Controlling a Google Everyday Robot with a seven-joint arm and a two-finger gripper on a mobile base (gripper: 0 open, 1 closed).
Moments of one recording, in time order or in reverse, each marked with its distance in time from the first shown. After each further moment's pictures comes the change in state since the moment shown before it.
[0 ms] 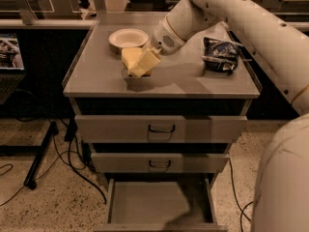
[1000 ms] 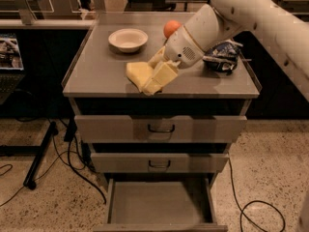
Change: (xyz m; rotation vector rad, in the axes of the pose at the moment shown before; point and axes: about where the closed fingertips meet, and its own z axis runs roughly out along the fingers) arm 0.030 0.069 -0.030 -0.169 -0.037 -0.076
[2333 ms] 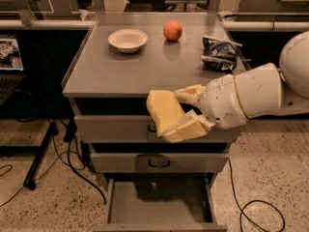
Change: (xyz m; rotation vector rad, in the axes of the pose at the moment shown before) arm 0.052 0.129 -0.026 0.241 -0.139 -0.028
